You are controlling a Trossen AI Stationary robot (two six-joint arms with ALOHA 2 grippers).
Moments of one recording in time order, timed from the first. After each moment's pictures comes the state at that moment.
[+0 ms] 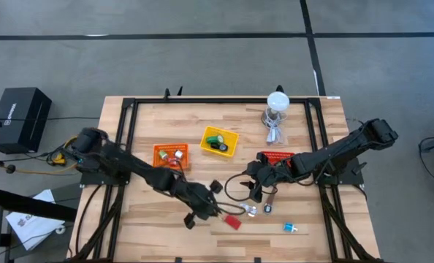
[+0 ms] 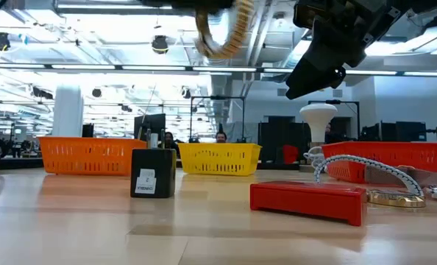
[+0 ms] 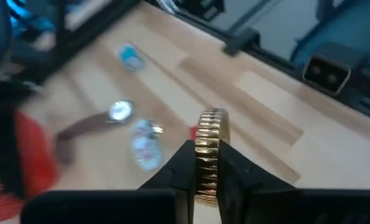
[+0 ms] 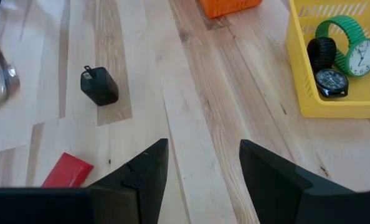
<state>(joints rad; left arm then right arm) -0.39 1.70 1.12 -0.03 0.01 0.44 0.34 1.41 0.81 -0.19 0.34 0.46</state>
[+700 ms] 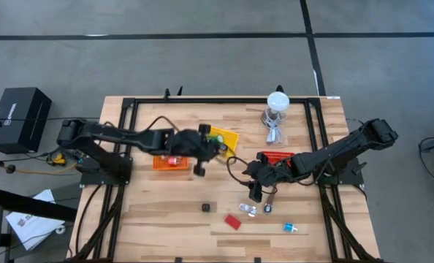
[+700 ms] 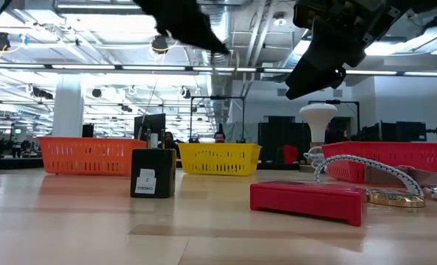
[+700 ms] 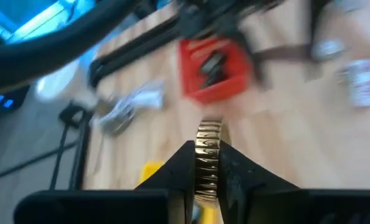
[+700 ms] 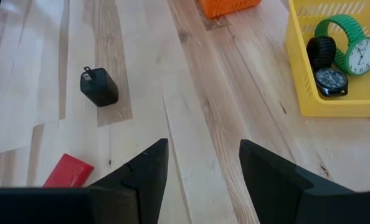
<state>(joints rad) -0.04 1.48 1.10 -0.17 -0.22 0.44 0.34 1.41 0.81 -0.19 0.34 0.47</state>
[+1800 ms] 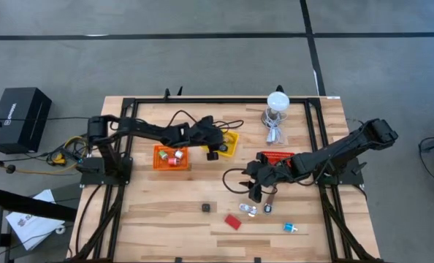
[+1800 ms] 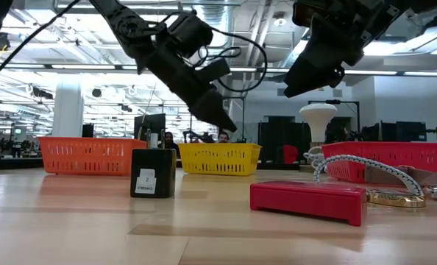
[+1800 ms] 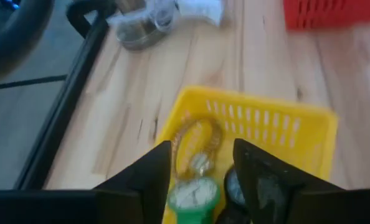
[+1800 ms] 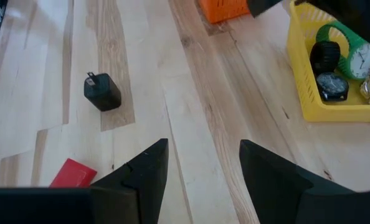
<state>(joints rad) 0.19 1.79 0.99 0.18 -0.20 0.31 0.34 1.41 0.81 -0.17 0.34 0.47</state>
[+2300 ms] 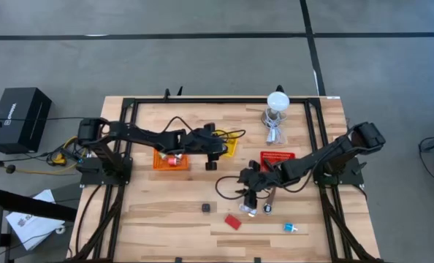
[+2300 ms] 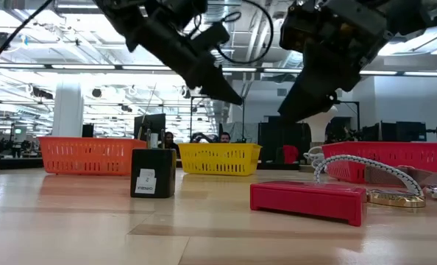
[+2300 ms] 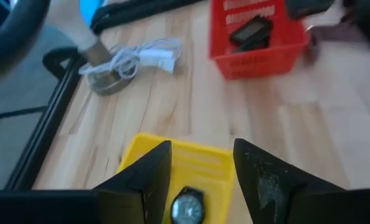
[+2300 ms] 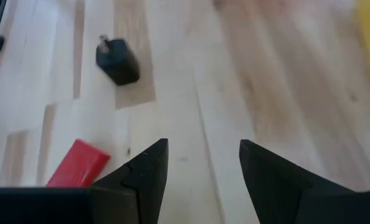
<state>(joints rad) 0.07 1.69 0.99 0.15 -0.19 0.28 0.33 1.57 0.81 -0.05 0.23 0.47</state>
